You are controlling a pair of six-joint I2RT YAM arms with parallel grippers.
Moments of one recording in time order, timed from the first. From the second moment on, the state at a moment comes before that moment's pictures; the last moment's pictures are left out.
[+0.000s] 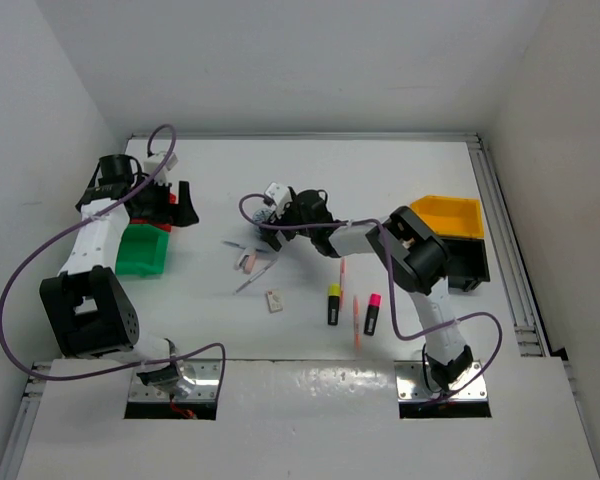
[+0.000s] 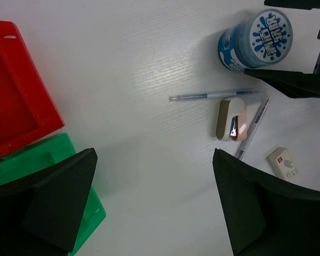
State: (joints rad) left arm 0.24 1.46 1.19 -0.66 0.53 0.30; right arm 0.68 2.20 1.21 0.58 -0.27 -0.21
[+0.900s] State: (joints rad) left arm -0.28 1.90 1.56 -0.65 0.22 0.19; right arm 0.16 1.20 0.87 -0.26 -0.33 -0.08
